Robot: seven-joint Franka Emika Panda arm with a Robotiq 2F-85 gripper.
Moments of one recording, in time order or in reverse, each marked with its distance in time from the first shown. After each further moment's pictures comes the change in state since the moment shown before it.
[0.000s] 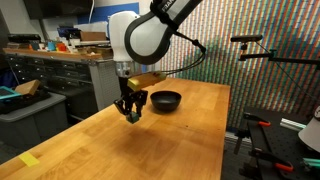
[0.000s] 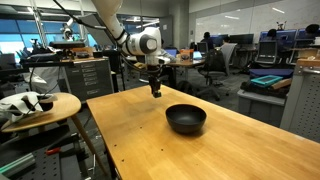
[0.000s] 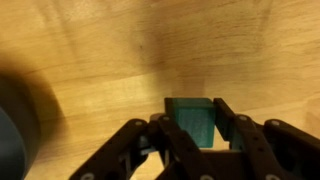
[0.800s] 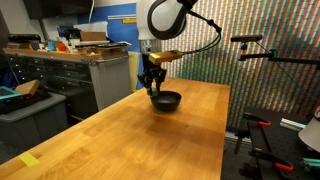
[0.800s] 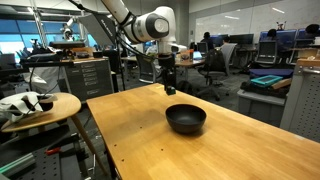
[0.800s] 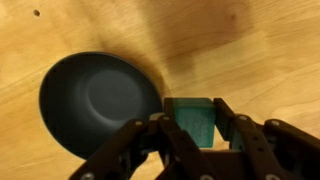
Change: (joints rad) arm -0.095 -0.202 -0.102 -0.170 0.000 -0.039 0.001
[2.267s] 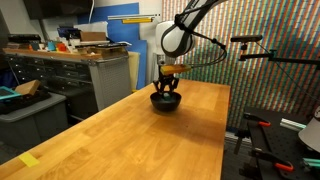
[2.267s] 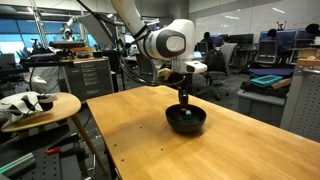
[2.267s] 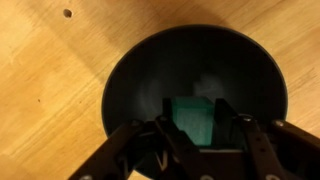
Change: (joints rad) arm -0.120 0.082 -0.063 -0.069 0.071 0.155 0.052
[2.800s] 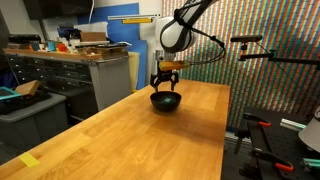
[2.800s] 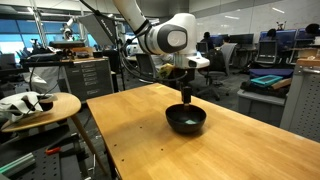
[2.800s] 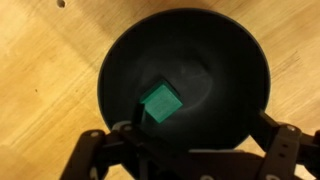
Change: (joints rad) arm -0.006 -0.021 0.000 0.015 0.016 -0.003 0.000
